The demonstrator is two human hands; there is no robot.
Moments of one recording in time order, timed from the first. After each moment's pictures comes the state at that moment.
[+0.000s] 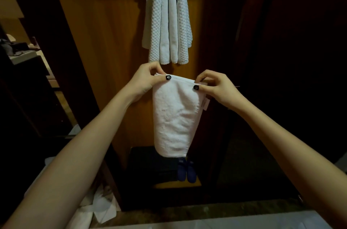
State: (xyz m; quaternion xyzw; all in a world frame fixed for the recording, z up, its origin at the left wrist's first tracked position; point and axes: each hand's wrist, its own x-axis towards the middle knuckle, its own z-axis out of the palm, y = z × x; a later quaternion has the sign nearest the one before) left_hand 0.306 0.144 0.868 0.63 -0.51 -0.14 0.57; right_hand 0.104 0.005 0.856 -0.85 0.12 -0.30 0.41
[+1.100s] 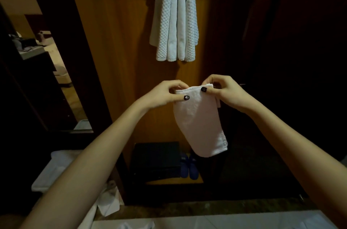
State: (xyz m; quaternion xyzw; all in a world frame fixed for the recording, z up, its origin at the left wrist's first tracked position) left_hand 0.277 0.169 0.845 0.65 -0.62 -0.18 0.39; right_hand 0.093 0.036 0.859 -0.87 0.14 -0.26 0.40
